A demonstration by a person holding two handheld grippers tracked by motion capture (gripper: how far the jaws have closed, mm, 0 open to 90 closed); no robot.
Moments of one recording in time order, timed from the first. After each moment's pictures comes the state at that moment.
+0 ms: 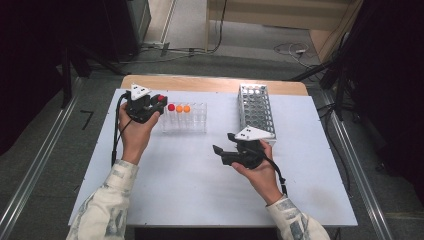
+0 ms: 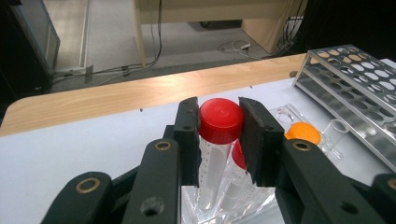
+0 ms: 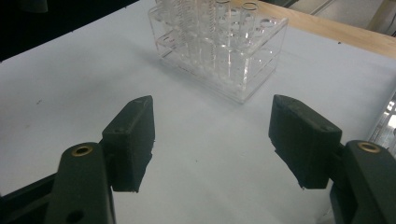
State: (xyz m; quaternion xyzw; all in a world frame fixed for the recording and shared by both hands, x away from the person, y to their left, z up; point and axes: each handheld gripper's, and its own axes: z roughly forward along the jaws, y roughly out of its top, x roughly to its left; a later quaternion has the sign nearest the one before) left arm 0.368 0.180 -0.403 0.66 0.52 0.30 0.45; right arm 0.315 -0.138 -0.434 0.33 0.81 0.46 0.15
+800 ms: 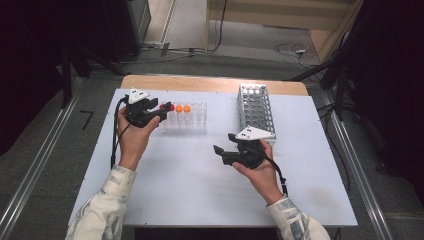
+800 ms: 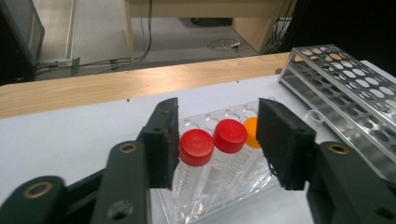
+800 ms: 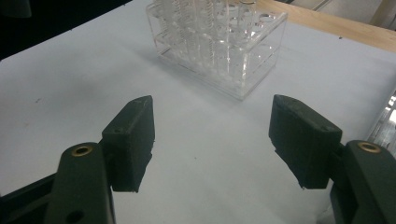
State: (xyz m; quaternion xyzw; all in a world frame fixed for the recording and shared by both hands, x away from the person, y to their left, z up) left arm 0.351 0.180 -0.402 0.66 0.52 0.27 0.47; right arm 0.317 -0.141 -0.437 0.33 0.81 0.46 0.15
